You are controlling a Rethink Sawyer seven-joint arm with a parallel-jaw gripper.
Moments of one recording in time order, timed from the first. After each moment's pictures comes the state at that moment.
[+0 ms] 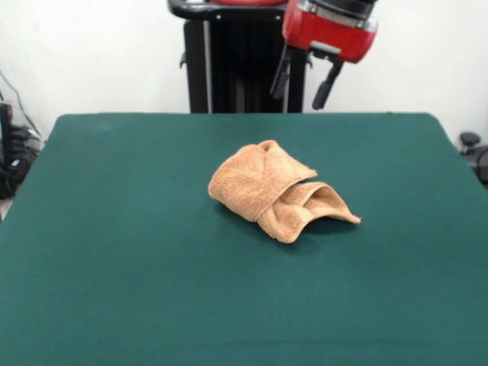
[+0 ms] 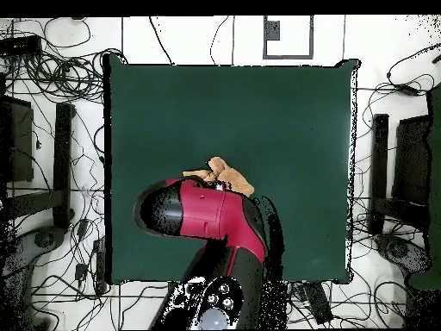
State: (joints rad) arm 0.23 -0.68 -0.40 1.64 0.02 0.57 1.72
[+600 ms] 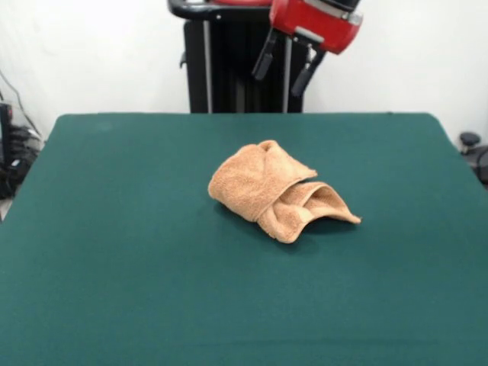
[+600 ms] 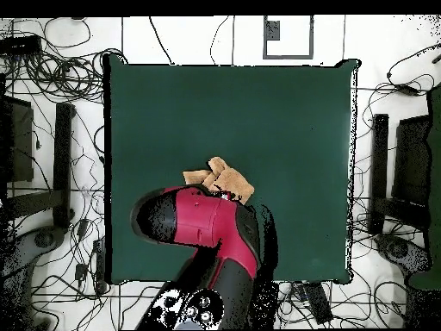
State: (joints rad) arm 0.32 -0.64 -0.53 1.63 0.02 0.61 1.78
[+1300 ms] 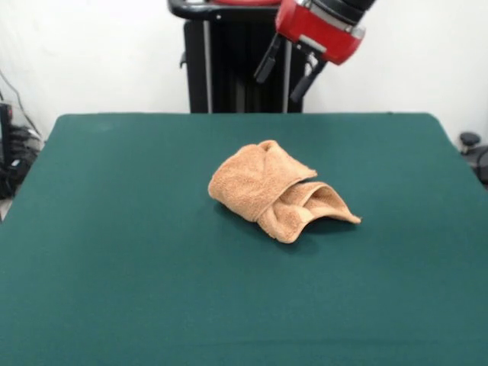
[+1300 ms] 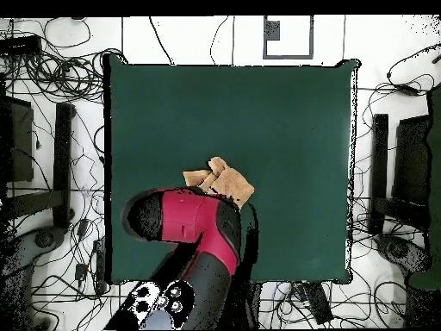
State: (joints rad) arm 0.40 -0.54 -0.60 1.59 0.04 0.63 1.84
